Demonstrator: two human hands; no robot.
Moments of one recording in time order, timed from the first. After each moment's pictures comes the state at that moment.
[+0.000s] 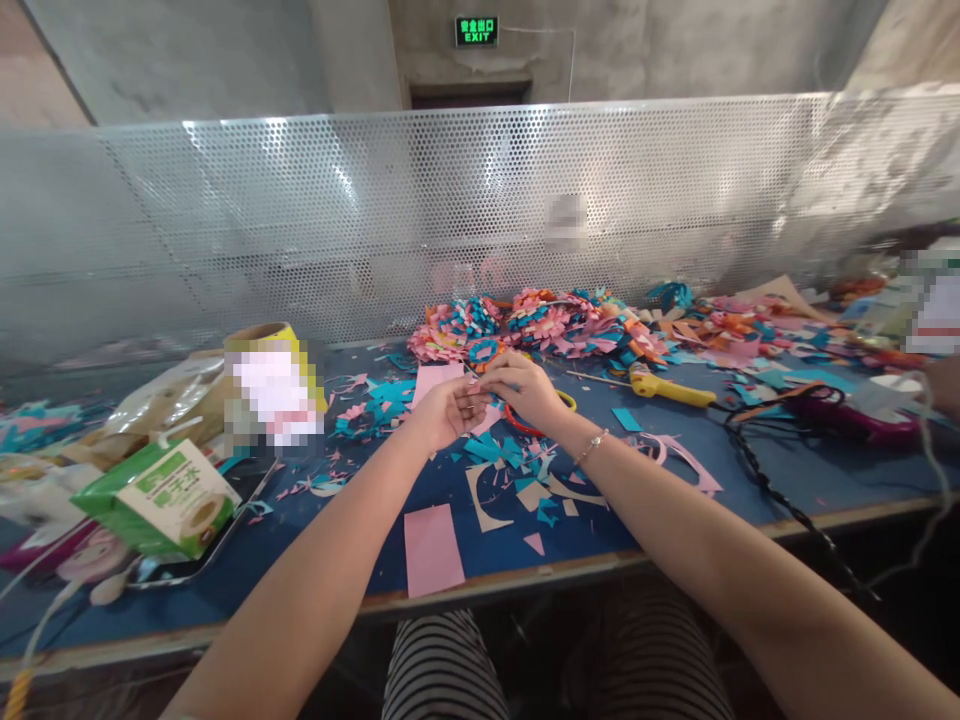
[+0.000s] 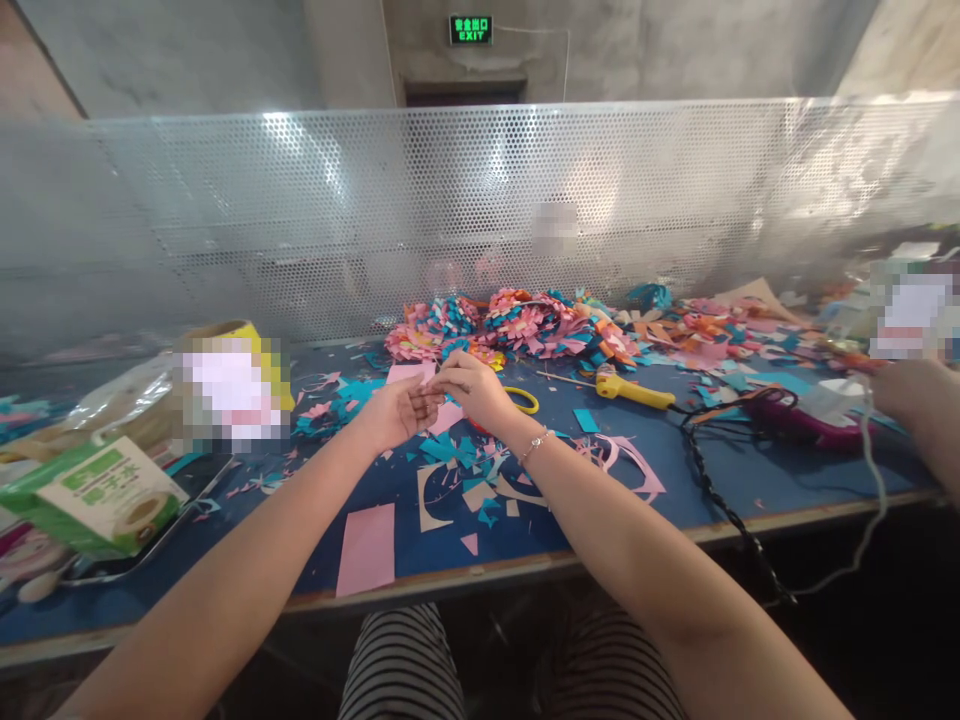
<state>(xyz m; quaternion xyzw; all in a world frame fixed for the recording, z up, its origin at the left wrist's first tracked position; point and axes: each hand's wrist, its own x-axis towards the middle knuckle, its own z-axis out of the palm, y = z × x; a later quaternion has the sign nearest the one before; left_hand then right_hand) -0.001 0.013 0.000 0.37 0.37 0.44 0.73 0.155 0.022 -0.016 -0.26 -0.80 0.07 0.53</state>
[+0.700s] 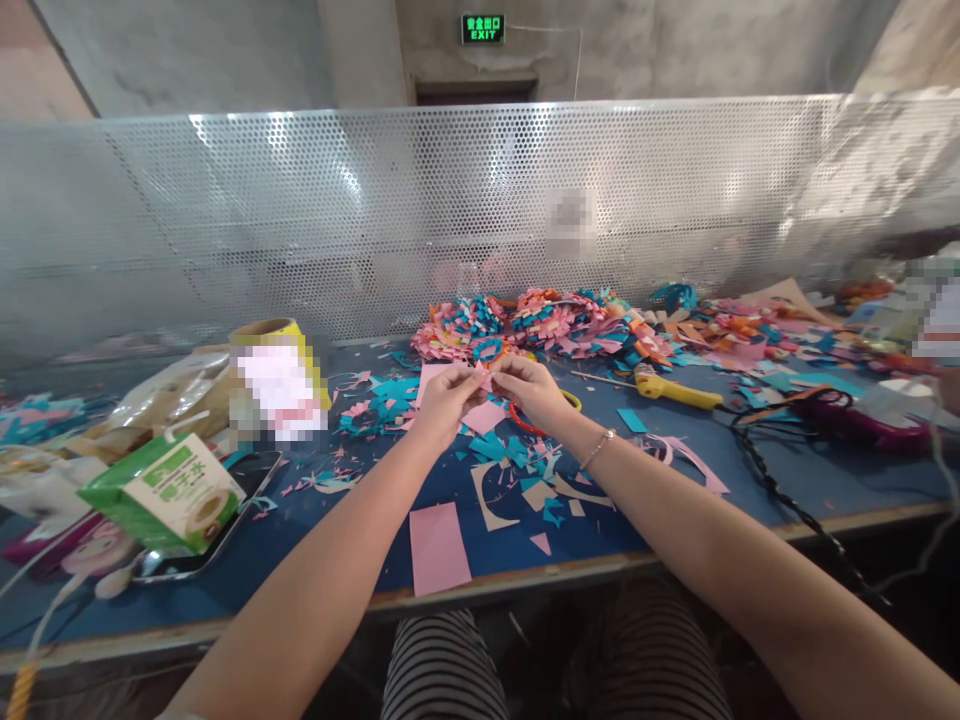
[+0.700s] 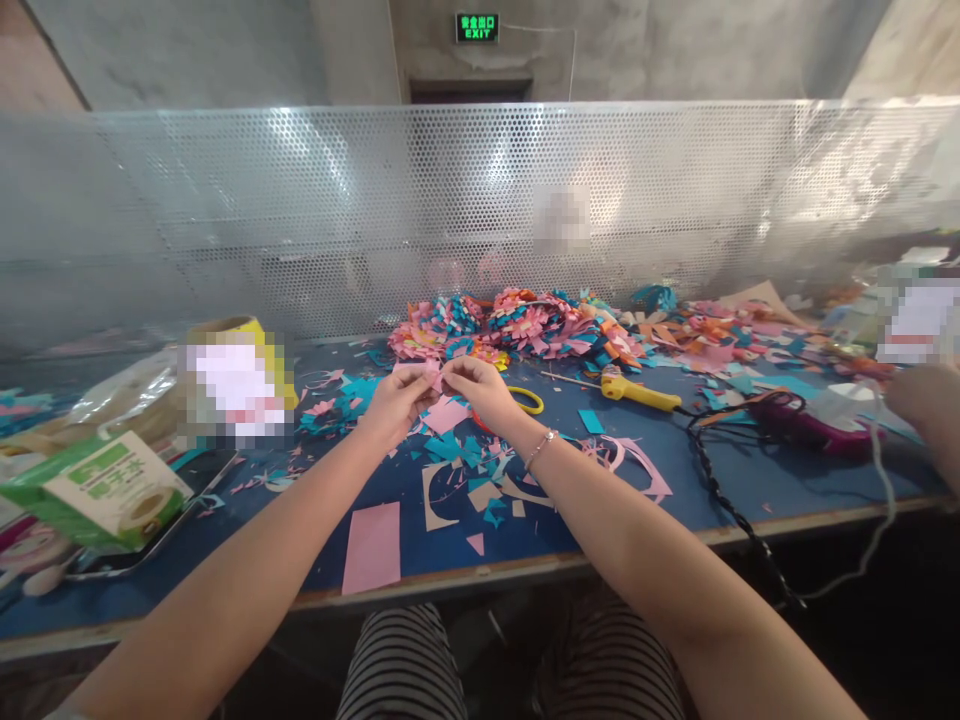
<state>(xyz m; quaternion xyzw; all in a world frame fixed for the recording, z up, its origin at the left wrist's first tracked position) 0.005 0.007 -0.005 0.53 0.30 0.56 0.56 0.144 0.022 -0.021 -0.24 -0.64 0.44 0.58</state>
